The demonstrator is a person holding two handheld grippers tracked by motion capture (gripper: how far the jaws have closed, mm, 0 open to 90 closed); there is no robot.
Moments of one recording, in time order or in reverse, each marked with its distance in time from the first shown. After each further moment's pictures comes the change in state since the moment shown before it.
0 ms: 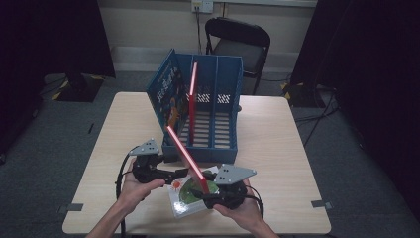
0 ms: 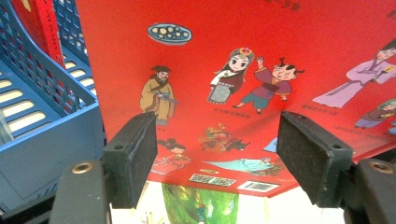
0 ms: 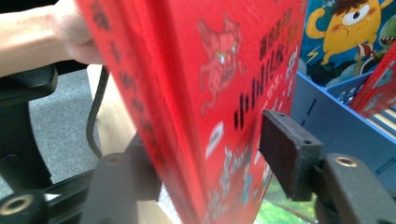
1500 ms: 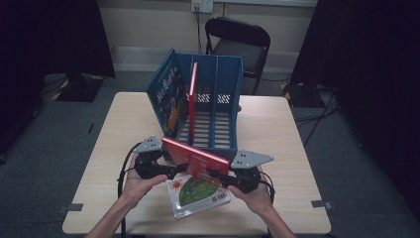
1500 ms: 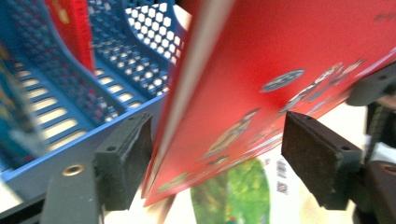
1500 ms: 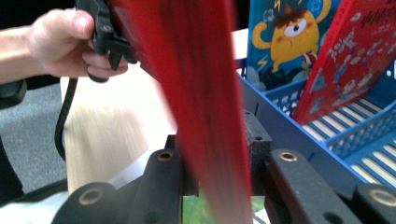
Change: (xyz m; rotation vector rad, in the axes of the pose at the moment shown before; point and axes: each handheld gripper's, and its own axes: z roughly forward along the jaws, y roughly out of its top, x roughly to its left) left arm 0.008 0.002 0.011 -0.022 0.070 0.017; right arm -0.045 0.000 -0.019 -0.057 -0.036 0.017
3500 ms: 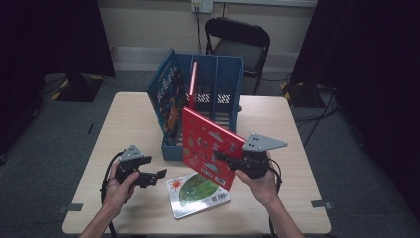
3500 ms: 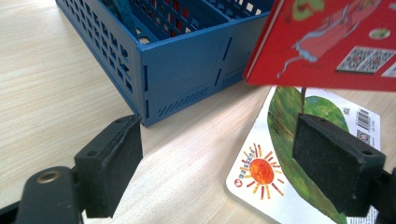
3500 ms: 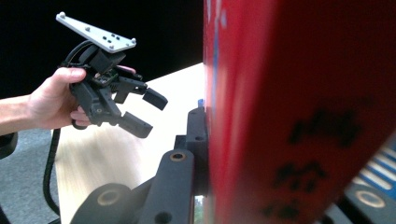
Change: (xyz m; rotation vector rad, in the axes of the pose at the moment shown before) left arm 0.034 -0.048 -0.031 0.099 0.215 -0.063; right arm -0.017 0.034 -0.024 -0.069 -0.065 0.077
